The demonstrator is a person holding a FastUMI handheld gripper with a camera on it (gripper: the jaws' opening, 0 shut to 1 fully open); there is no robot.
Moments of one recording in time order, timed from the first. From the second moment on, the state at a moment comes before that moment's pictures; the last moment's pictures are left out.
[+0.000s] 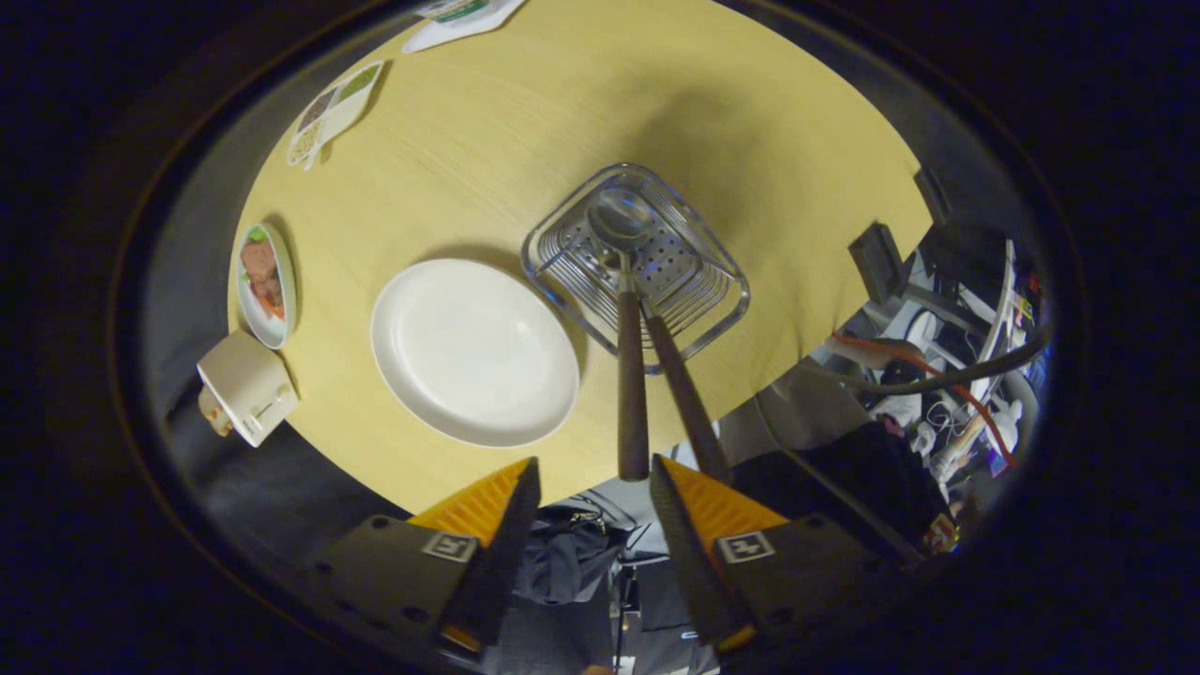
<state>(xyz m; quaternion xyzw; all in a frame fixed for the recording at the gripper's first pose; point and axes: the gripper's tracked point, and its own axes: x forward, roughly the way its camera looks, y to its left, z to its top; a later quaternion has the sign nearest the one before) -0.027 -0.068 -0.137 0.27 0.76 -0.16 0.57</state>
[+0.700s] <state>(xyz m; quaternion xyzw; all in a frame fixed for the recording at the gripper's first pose) -0.027 -0.073 -0.078 -0.01 0.62 -0.08 0.78</state>
